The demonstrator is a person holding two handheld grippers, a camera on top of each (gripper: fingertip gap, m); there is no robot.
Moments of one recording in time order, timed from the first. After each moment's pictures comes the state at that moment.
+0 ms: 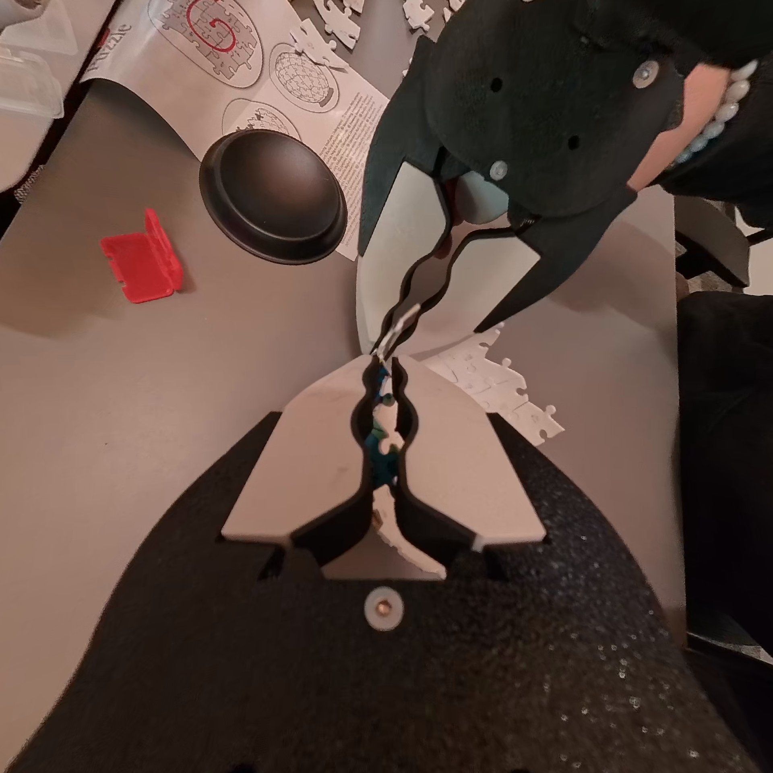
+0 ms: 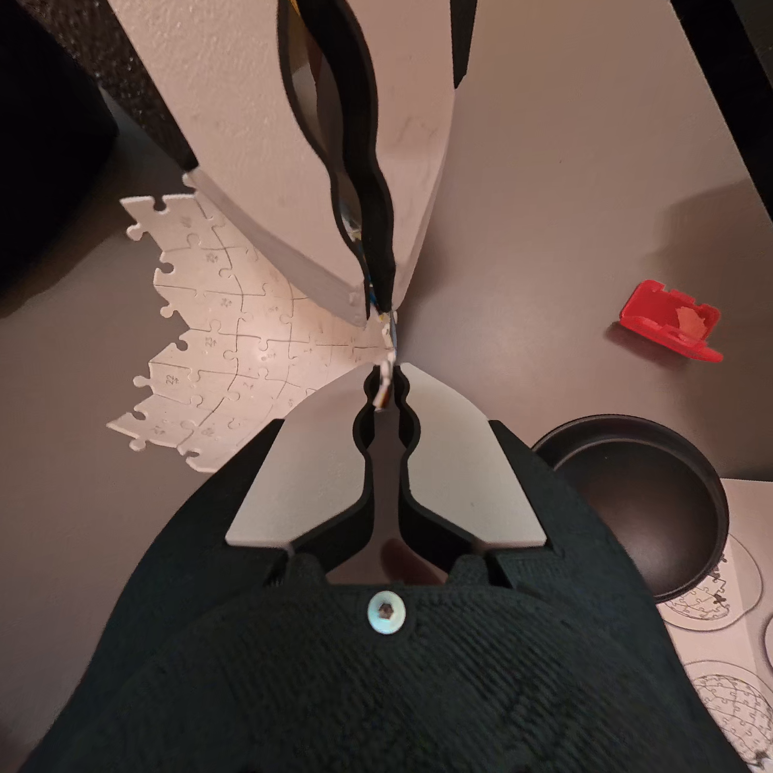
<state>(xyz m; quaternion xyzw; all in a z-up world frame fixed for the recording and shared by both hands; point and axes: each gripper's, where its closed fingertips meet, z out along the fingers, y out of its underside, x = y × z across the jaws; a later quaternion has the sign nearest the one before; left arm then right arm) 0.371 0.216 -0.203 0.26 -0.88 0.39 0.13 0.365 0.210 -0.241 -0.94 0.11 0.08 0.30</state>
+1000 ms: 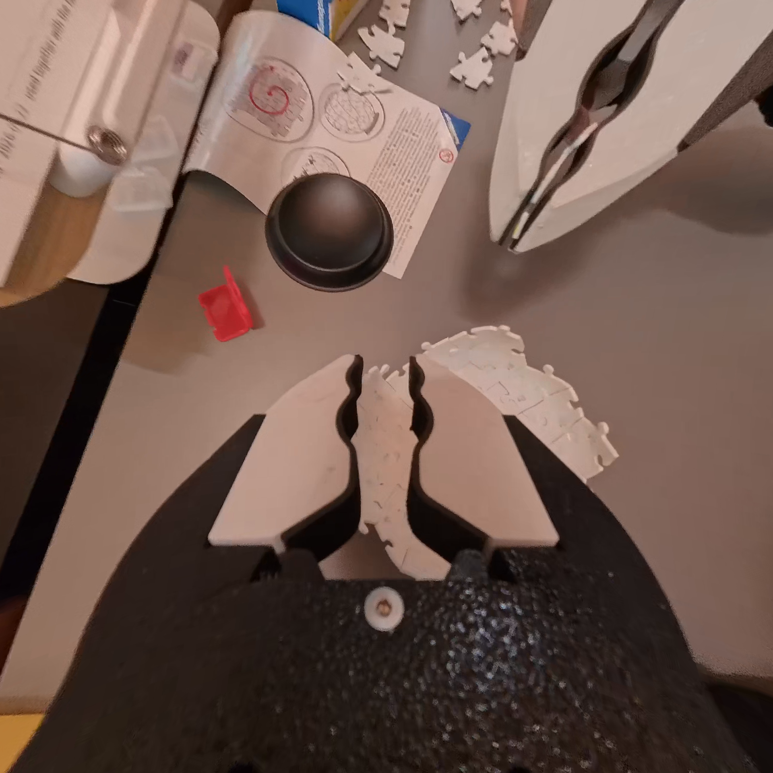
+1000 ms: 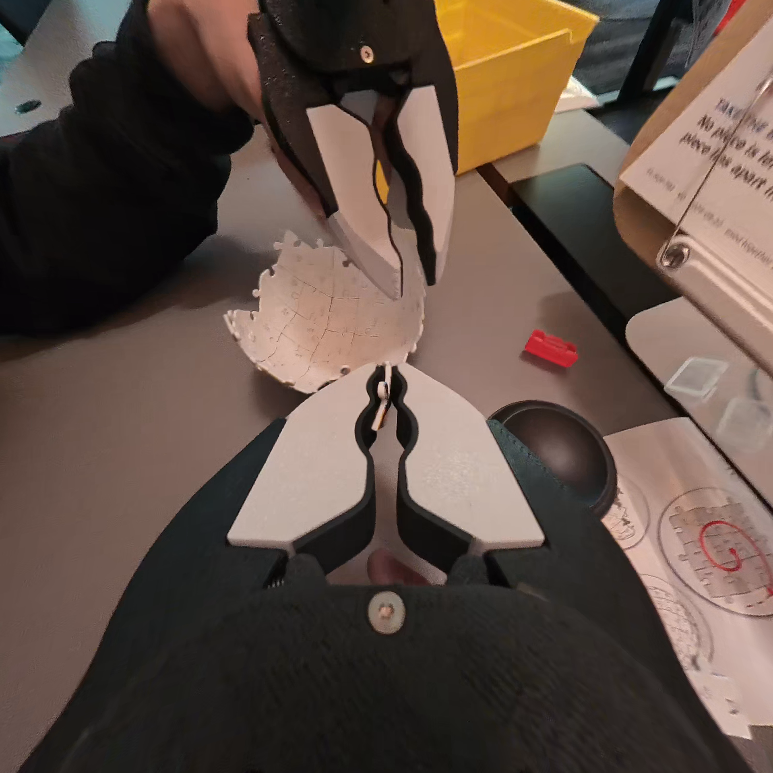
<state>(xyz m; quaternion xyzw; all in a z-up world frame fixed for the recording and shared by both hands) 0.386 0.212 -0.196 0.21 -0.91 0.35 -0.01 0.362 0.159 -0.171 -0.86 0.08 0.00 0.51</state>
